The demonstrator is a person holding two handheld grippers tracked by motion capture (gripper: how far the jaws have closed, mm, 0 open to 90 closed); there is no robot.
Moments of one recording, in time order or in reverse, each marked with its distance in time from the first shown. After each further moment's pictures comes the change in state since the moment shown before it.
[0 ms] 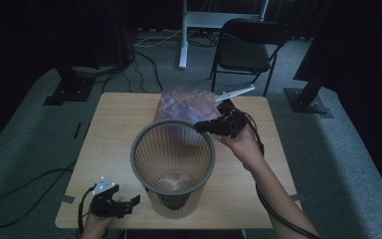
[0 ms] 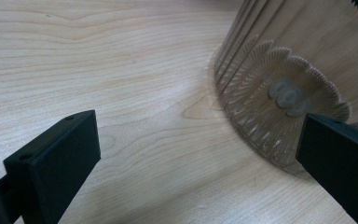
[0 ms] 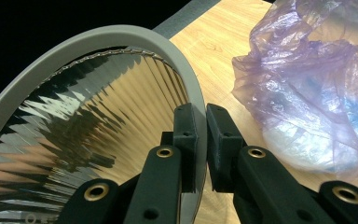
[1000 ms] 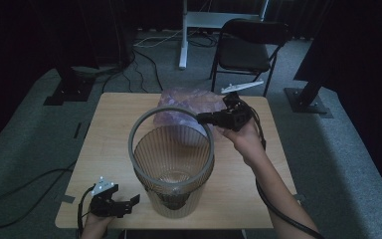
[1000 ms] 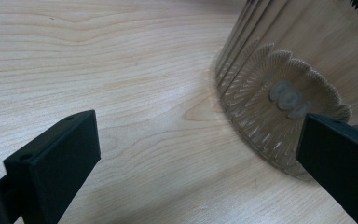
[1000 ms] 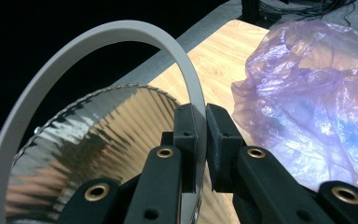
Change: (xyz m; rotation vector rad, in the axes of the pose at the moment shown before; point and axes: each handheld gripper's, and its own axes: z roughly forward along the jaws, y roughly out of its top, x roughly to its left) left arm 0.001 0.000 -0.001 -0.014 0.004 -0.006; right arm -0.003 0.011 -0.015 -0.089 0.019 0.027
